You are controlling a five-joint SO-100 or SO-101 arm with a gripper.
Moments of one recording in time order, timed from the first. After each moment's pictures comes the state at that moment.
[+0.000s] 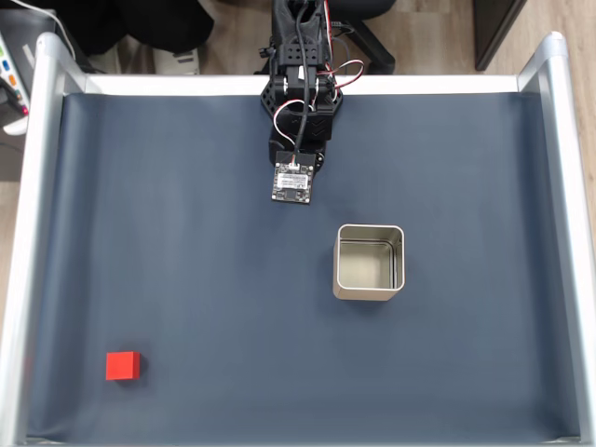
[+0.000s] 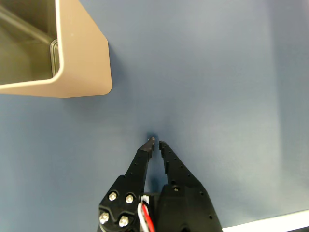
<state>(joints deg) -2.7 192.3 179.7 73.2 -83.7</state>
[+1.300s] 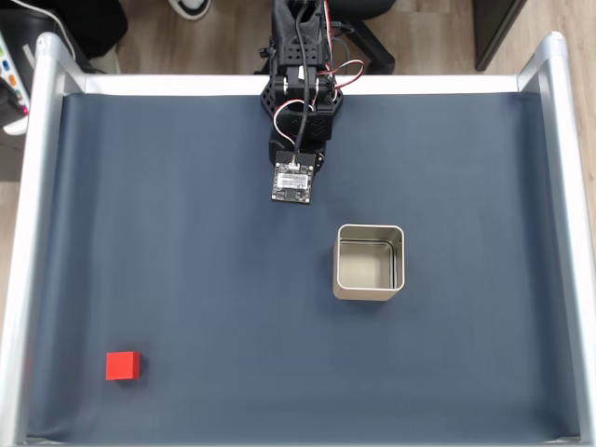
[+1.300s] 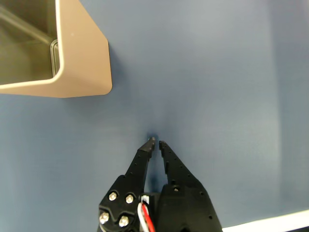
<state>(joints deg) -3.2 192.3 179.7 73.4 -83.7</state>
